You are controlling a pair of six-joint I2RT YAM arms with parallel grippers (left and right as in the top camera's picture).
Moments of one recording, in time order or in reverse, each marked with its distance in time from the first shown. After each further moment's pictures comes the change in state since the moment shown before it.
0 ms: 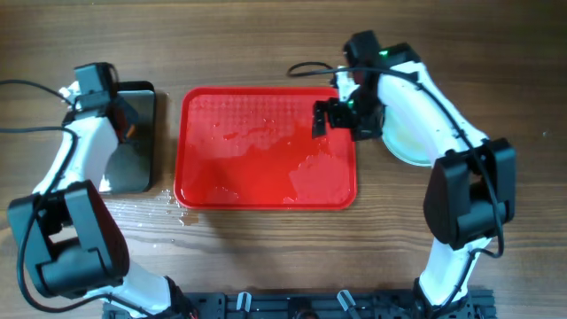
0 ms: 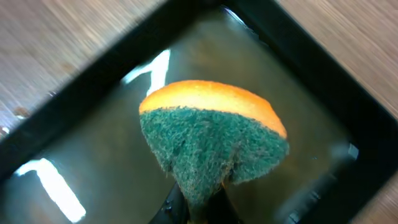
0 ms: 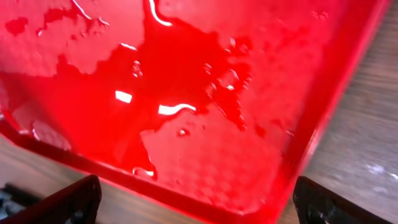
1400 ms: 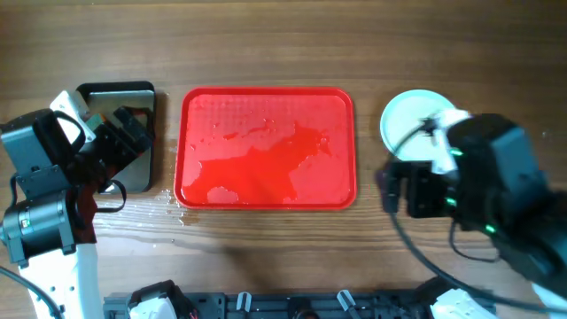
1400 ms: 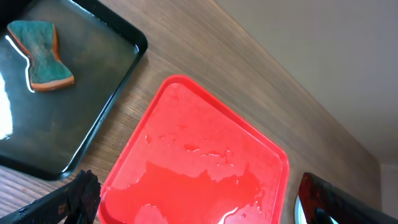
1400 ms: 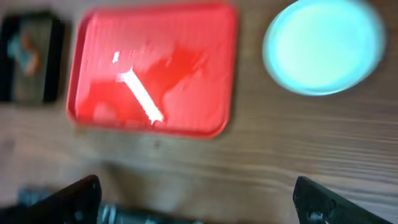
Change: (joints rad) left arm 0.029 -0.758 0.023 -0.497 0.615 0.039; right arm 0.141 -0.941 -0.007 -0.353 0.348 0.225
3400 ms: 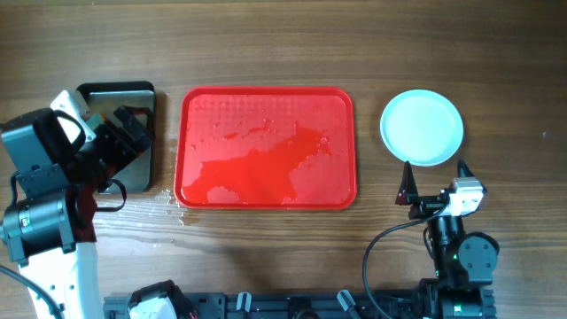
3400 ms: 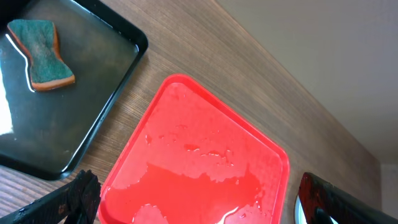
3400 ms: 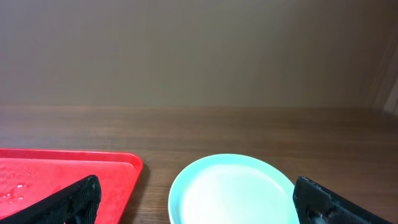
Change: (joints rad) left arm 0.000 0.004 0.000 0.000 0.000 0.000; right arm -0.502 -1.055 -1.617 1.519 -0.087 -0.447
